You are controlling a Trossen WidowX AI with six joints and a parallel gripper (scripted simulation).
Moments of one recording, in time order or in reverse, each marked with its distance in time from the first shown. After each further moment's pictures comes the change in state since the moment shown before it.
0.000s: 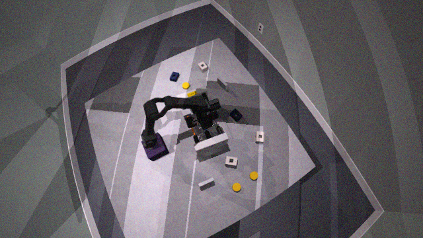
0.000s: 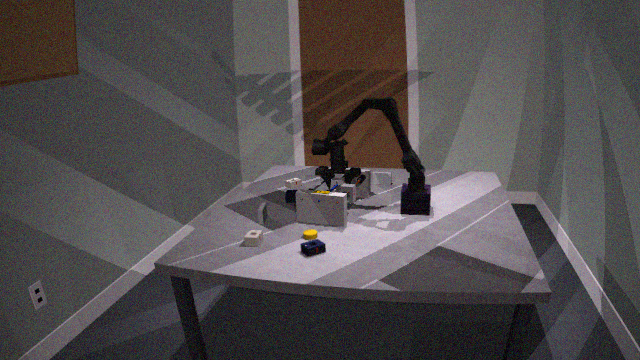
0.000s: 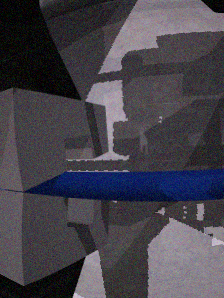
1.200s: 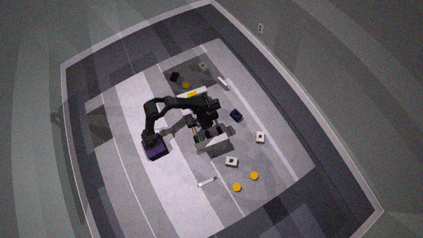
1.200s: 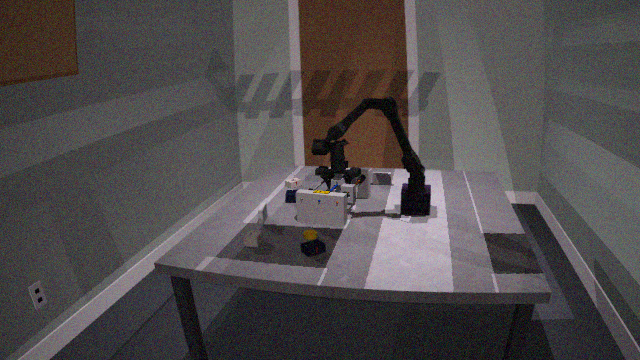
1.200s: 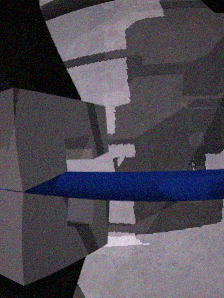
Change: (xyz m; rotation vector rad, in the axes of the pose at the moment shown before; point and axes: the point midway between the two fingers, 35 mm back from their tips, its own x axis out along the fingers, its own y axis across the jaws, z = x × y) arm 0.000 0.000 0.000 0.000 0.000 -0.001
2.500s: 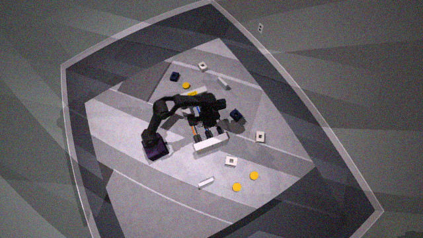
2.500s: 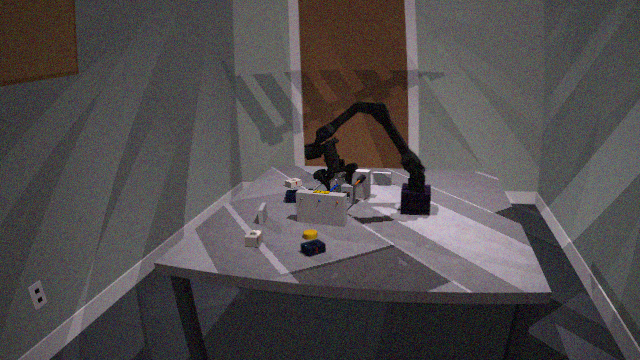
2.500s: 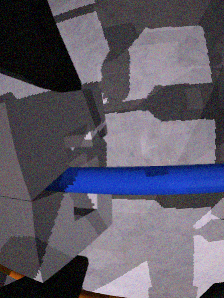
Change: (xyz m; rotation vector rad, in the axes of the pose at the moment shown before) arm -0.002 -0.001 0.000 0.003 -0.002 -0.234
